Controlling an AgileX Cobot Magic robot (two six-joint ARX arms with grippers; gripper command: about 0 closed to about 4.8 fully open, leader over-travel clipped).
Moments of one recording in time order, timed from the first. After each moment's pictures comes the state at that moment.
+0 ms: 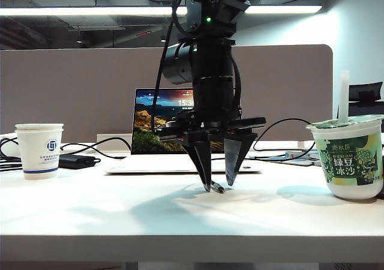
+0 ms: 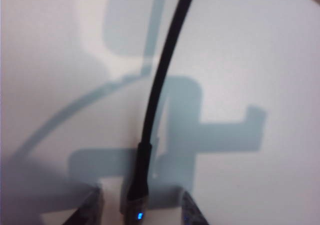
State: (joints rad) left arm -0.51 0.68 0.92 0.00 0.05 0.12; right arm 0.68 2.23 1.86 -1.13 0.10 0.23
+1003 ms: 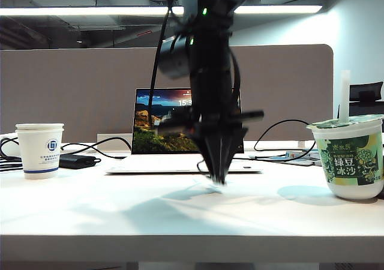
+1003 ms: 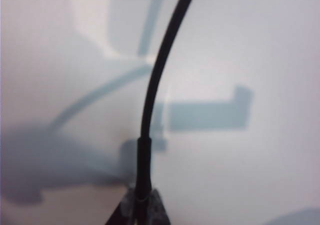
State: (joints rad) left arm -0.51 0.68 0.92 -0.01 0.05 0.12; right arm 0.70 2.20 1.86 -1.17 0.11 0.21
